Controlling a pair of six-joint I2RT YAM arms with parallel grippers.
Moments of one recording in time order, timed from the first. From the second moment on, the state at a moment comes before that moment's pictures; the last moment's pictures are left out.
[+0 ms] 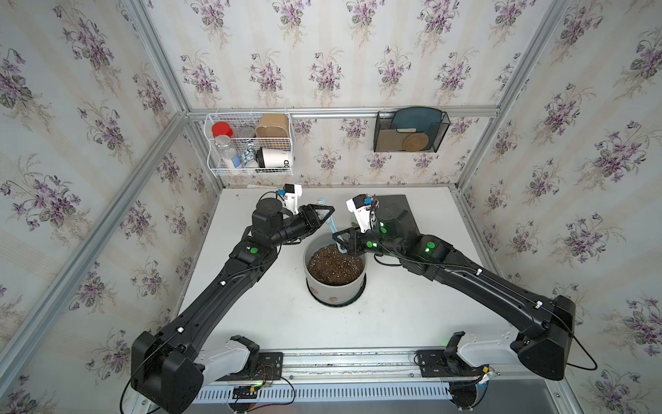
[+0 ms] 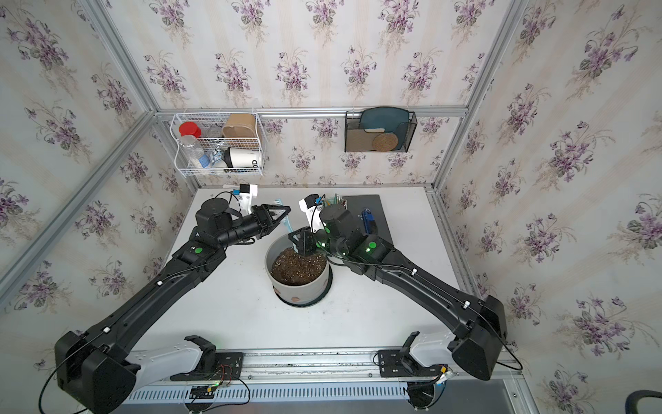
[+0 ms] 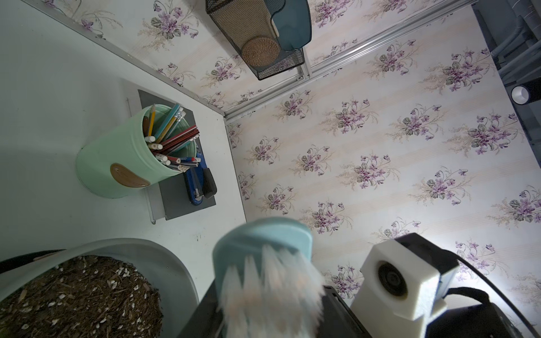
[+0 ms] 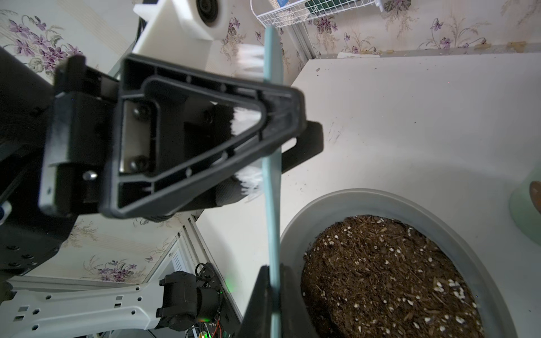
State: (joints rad) left arm -0.45 1.19 1.03 -0.02 0.54 -1.07; right arm 0.87 1.34 1.26 -0.35 -0.21 0.55
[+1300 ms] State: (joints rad) left arm -0.53 1.41 1.21 -0.70 0.23 -0.39; right arm 0.83 0.84 0.59 -0.73 0.09 0.86
